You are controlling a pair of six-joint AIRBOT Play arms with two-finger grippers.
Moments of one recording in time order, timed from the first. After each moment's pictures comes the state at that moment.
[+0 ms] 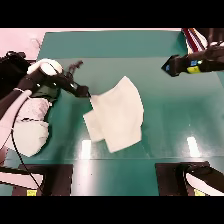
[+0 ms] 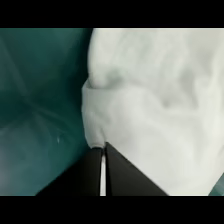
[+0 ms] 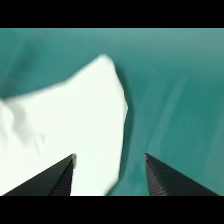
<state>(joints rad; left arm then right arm) -0.16 -1.55 1.36 0.89 -1.15 -1.17 0.20 -1.07 1.43 -1.37 1.25 1.62</state>
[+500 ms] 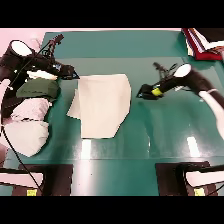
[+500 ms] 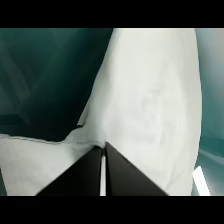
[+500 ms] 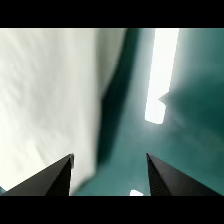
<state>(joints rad) -0.06 -1.52 1.56 0.90 -1.24 -1.18 0.17 -1.57 1.25 -0.91 1.10 1.47</state>
